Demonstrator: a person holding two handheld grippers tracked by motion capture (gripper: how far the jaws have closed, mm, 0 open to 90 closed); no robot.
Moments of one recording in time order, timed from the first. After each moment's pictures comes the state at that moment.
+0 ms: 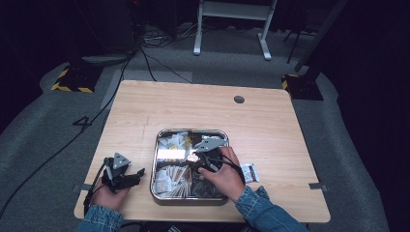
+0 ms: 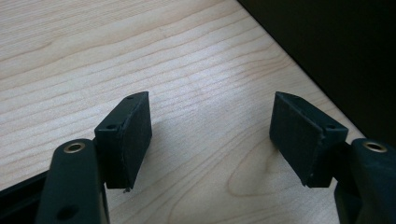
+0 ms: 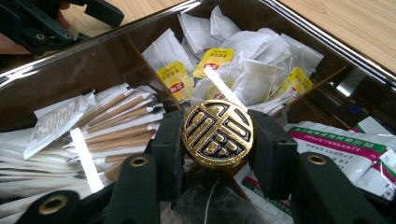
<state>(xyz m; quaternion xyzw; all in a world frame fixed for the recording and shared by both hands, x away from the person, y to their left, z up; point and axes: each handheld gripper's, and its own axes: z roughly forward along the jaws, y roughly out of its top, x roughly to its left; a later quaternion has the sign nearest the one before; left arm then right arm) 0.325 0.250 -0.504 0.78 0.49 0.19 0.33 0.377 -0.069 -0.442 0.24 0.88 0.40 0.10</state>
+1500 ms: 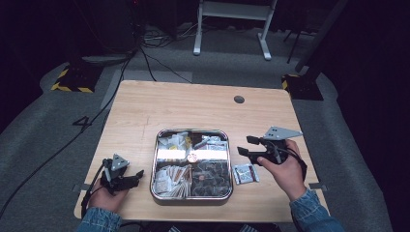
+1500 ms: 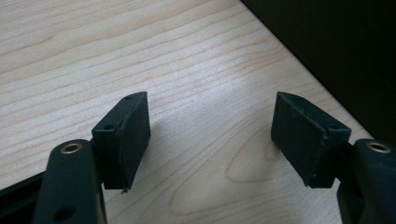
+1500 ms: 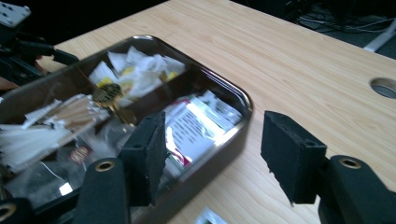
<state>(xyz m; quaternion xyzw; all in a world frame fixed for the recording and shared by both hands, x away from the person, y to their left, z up) 0.320 0.253 -0.505 0.78 0.49 0.19 0.33 0.376 -0.230 -0.382 0.31 0.82 0.46 0.15</state>
